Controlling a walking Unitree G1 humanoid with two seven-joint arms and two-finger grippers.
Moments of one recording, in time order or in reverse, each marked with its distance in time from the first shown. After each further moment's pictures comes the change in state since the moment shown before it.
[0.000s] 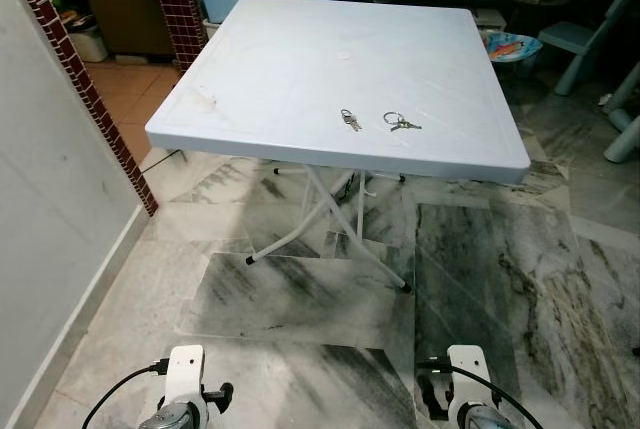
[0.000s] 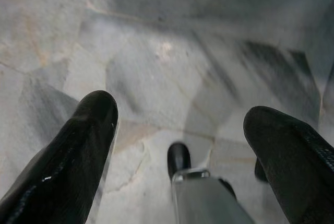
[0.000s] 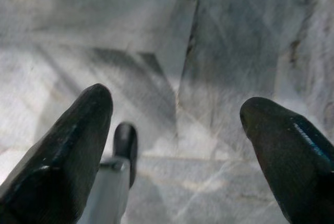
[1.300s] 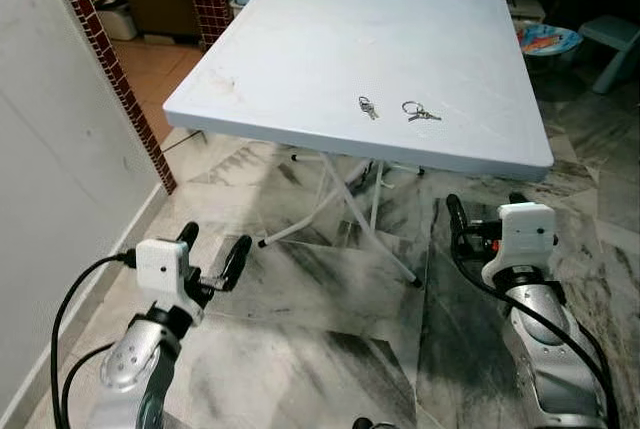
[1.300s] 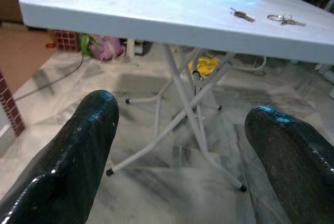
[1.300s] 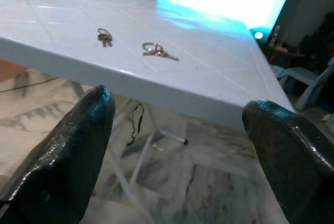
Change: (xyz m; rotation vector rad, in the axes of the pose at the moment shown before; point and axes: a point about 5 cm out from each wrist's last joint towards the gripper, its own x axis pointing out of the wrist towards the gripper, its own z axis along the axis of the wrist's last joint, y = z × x) left arm -0.107 -0.027 0.136 0.097 -0.865 -0.370; right arm -0.096 -0.009 0.193 -0.084 -0.879 -0.013
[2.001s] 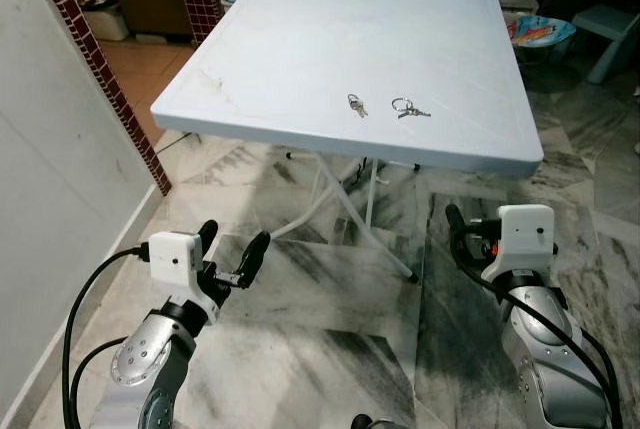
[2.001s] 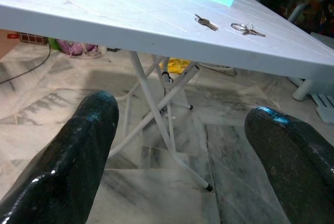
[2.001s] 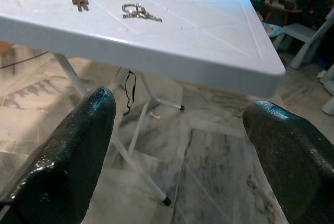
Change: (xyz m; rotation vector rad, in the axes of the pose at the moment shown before) left arm 0.009 -0.022 0.016 -0.093 0.008 -0.072; right arm -0.003 0.001 0.003 0.033 0.127 -0.034
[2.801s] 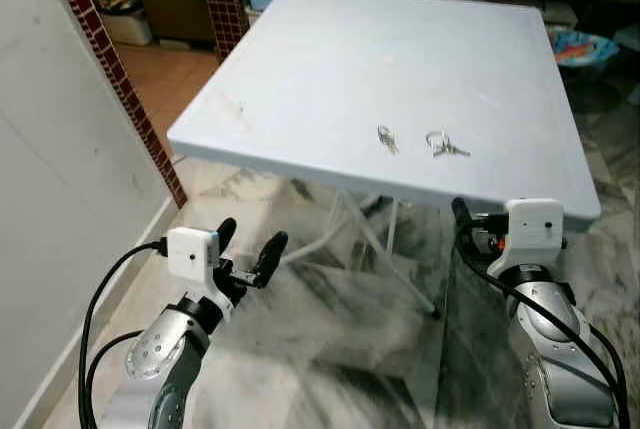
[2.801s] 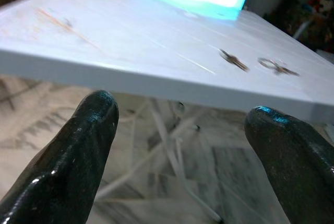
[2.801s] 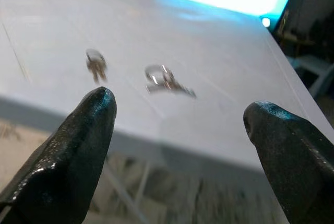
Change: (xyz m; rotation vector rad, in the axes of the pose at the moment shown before) left arm 0.007 -0.011 0.005 -0.005 -0.005 -0.058; right arm 0.001 -0.003 0.011 -0.015 -0.043 -0.023
